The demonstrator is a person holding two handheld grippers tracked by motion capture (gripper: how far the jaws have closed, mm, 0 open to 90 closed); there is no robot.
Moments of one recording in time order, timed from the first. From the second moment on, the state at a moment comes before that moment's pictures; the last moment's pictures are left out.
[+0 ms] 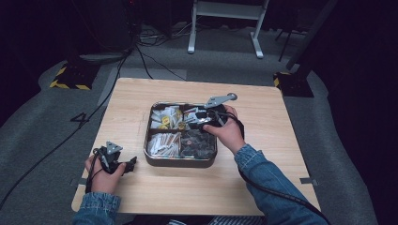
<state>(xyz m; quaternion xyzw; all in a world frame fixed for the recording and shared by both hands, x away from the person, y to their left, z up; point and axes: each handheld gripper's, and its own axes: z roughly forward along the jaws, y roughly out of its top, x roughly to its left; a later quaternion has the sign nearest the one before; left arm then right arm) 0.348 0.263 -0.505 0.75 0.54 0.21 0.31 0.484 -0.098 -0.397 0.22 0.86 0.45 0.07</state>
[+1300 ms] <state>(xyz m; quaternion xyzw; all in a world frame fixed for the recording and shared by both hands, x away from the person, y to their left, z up) 0.349 0.262 -0.505 0.76 0.54 0.20 0.31 0.498 -0.044 -0.439 0.23 0.88 0.40 0.06</state>
